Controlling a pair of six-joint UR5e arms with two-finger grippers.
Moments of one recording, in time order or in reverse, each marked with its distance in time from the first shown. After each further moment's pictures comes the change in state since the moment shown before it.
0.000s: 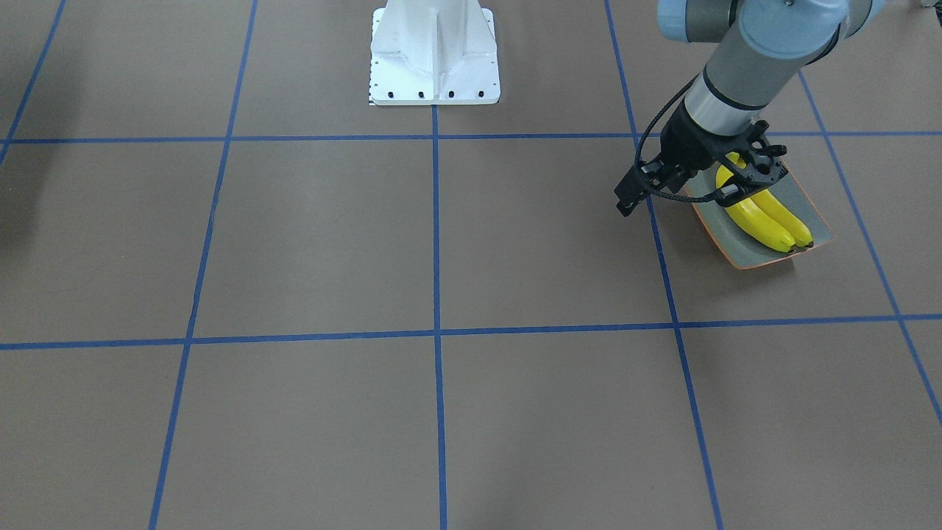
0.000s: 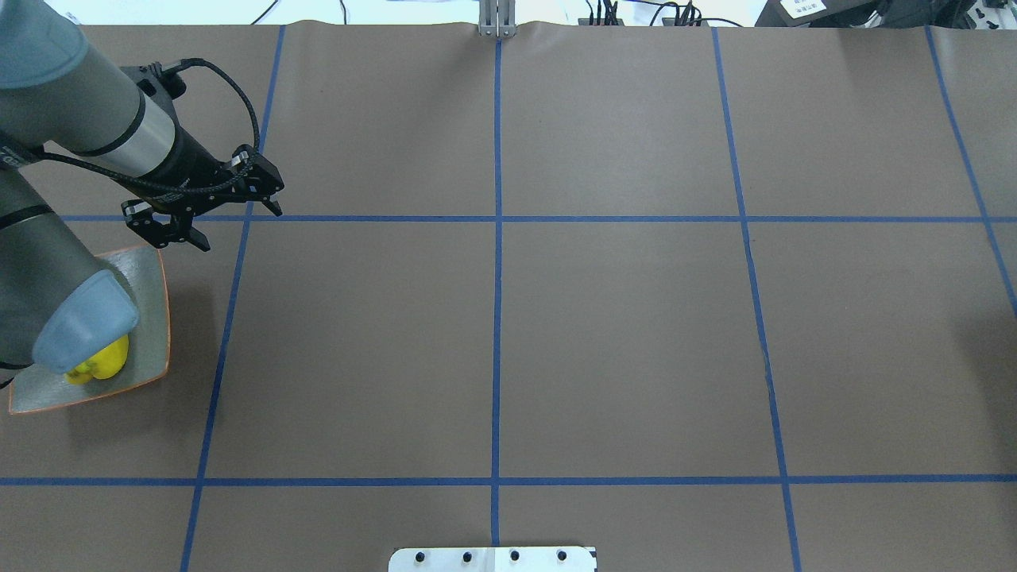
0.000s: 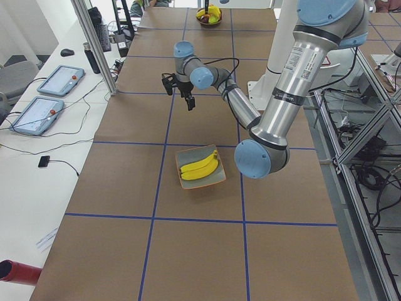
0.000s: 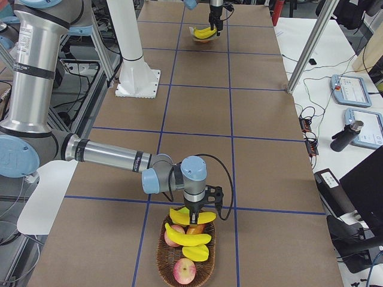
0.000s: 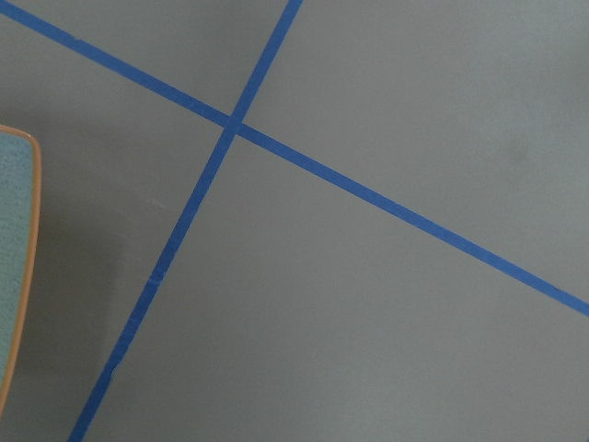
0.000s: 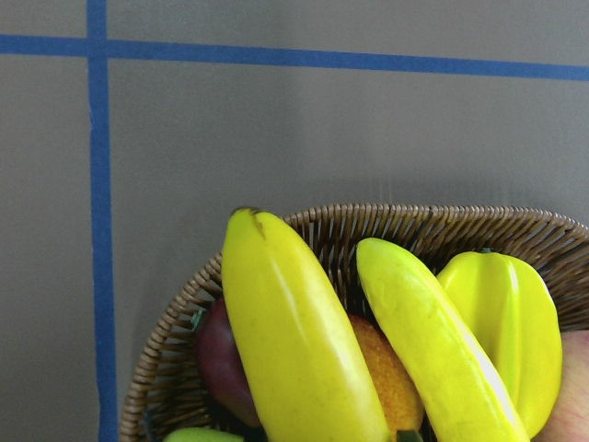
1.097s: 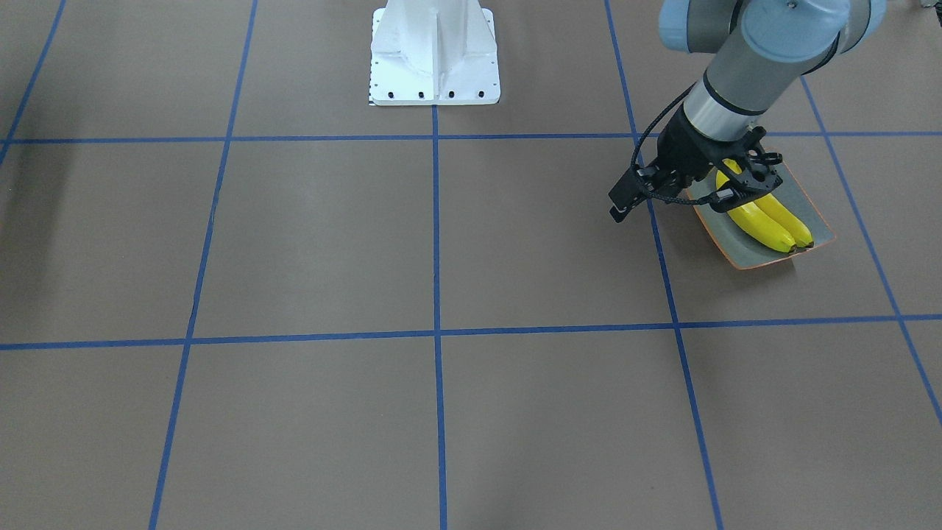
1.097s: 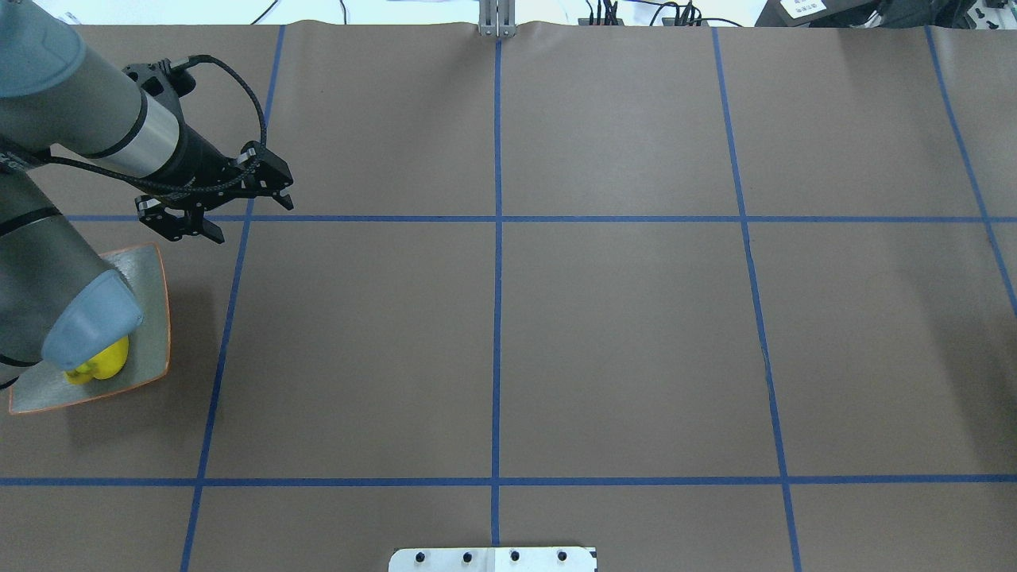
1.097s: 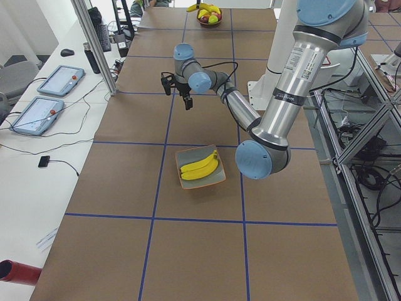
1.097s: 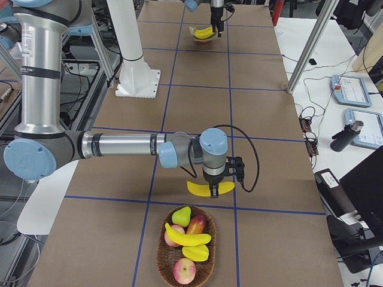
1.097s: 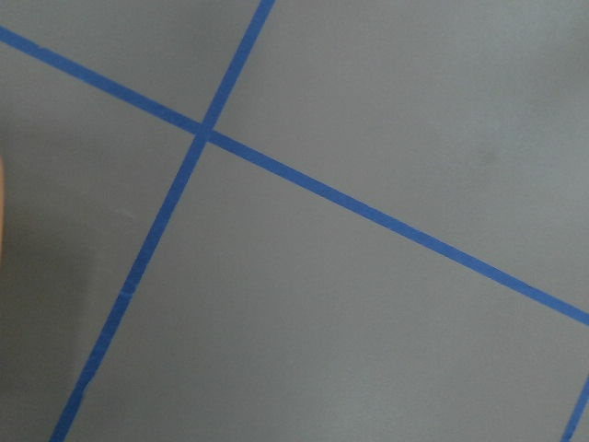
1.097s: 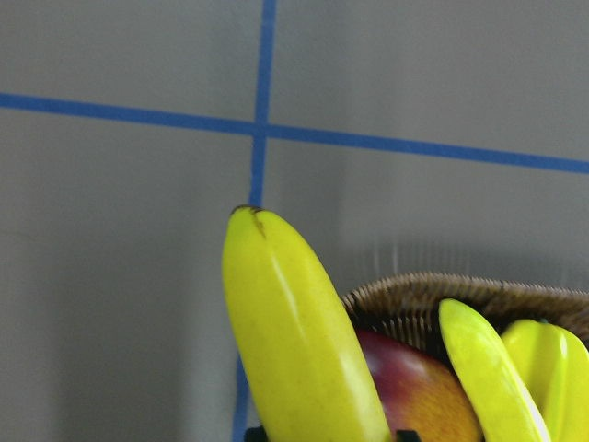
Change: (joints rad) left arm 0.001 0.014 0.053 -0.182 -0.001 0.005; right arm 0.067 0.164 0.124 -0.196 0.172 -0.001
